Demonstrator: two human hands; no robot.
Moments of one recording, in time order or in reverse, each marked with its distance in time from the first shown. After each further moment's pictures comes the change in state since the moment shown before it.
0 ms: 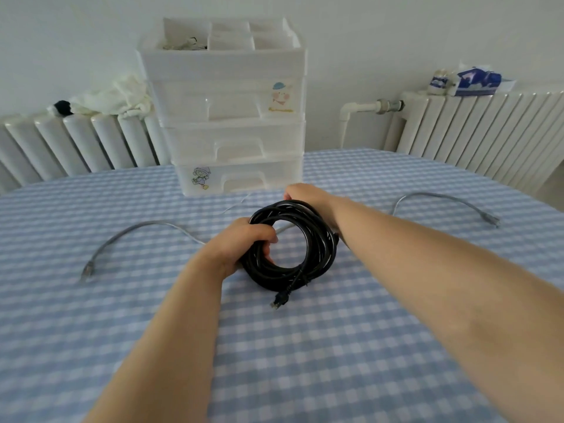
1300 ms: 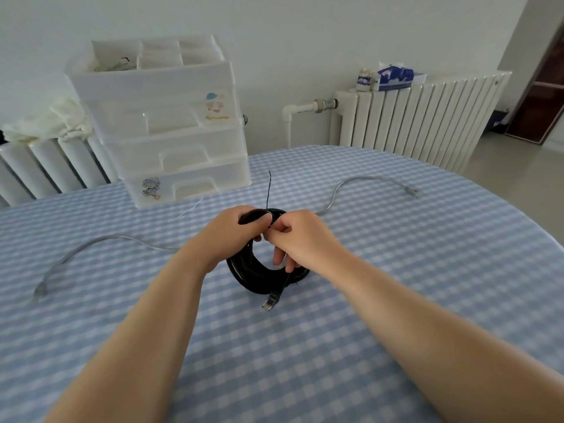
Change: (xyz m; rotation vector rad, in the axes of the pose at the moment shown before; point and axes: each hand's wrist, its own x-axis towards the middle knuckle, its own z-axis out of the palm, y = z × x) left_hand -0.030 0.023 0.059 0.530 -0.047 0.359; right_hand -0.182 -0.005 0.011 0.389 0.279 0.081
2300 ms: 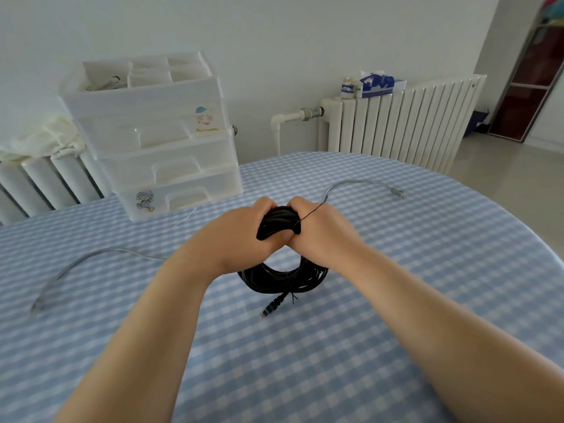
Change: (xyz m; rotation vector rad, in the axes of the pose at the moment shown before) left_hand -0.032 0.057 0.003 0.515 -0.057 0.213; right_hand -0.018 -0.003 -0.034 -0.448 0.199 -0.150
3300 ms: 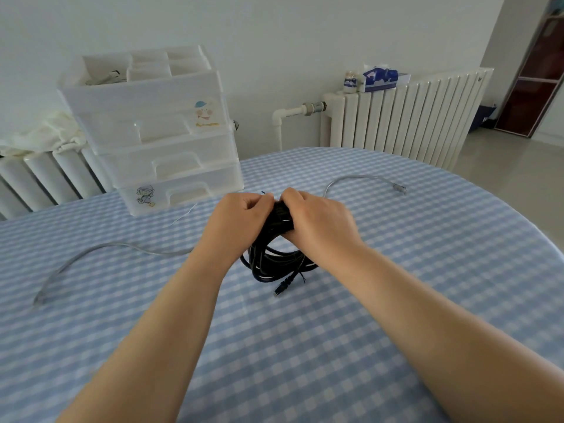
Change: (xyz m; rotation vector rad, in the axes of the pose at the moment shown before) left_hand 0.008 0.010 0.014 -0.541 0.328 -0.239; right_hand 0.000 0.001 0.008 -0.334 0.283 -0.295
